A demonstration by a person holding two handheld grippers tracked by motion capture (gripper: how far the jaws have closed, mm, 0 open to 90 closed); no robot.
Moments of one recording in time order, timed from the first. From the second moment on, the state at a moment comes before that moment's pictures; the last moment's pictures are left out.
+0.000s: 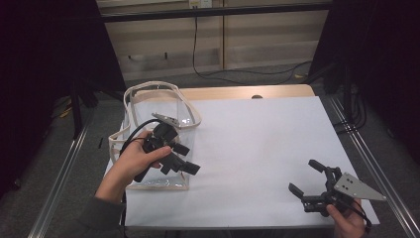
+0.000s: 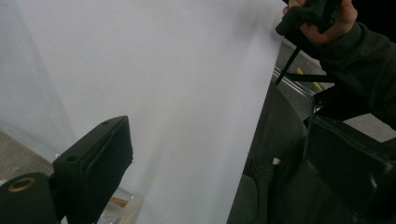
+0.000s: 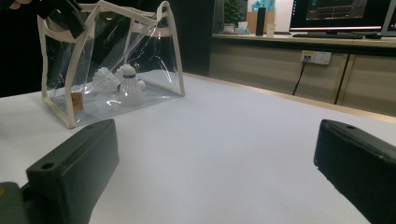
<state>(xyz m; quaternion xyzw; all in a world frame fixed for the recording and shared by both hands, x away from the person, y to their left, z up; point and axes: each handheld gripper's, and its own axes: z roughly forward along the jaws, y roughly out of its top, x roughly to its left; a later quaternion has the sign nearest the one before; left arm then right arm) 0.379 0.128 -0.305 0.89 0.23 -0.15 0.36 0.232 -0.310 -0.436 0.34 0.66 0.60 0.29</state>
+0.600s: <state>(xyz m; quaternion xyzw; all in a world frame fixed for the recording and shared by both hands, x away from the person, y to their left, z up) 0.374 0.129 -0.317 0.89 0.22 -0.15 0.37 0.232 -0.310 -0.436 0.34 0.66 0.60 0.29</state>
